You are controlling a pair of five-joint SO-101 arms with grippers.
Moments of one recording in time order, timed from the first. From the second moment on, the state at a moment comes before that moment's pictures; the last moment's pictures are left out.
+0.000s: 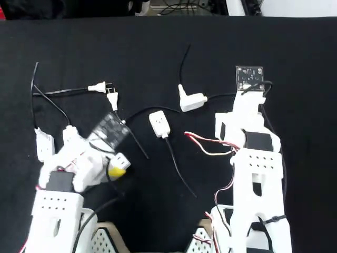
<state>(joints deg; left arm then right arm) -2.9 -68.5 70.1 58.9 -35.7 5.9 -40.0 52.1 50.2 4.0</state>
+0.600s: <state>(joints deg) -35.3 -68.5 71.8 59.3 -16.1 -33.8 -15.2 41.3 50.3 18.5</state>
